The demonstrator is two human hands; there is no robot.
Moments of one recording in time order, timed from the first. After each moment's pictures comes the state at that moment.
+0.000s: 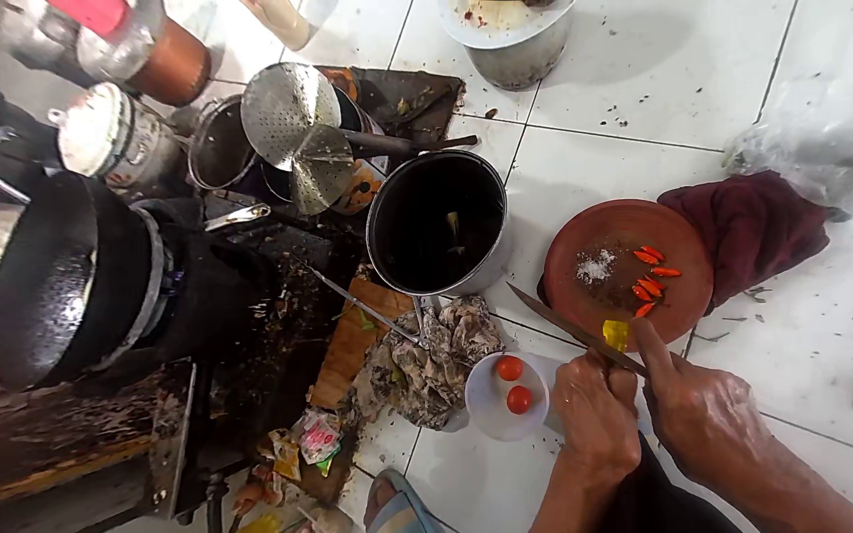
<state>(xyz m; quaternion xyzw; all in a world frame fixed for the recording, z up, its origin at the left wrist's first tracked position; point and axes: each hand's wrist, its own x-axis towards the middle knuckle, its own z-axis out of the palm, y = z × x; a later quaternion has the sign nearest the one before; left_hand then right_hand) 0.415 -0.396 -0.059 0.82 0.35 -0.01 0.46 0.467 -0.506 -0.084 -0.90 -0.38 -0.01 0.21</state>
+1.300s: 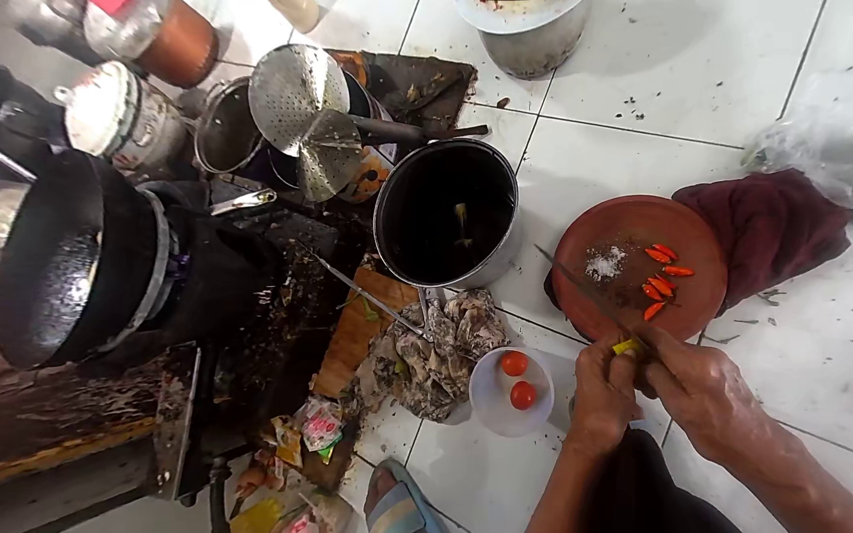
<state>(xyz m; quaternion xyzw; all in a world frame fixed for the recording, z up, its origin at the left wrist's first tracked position) 0.414 -0.390 -0.105 0.58 0.32 -0.03 0.75 0.482 -0.505 -0.098 -0.85 -0.31 0.14 0.40</state>
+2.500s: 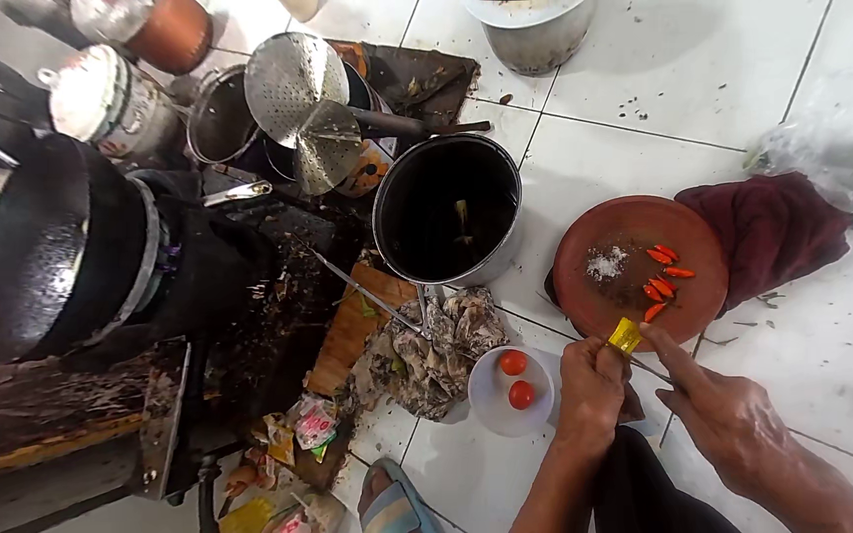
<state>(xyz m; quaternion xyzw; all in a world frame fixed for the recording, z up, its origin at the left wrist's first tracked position) 0.423 -0.379 -0.075 0.50 0.42 -0.03 0.76 0.476 -0.535 -0.108 -0.84 -0.41 0.06 0.35</state>
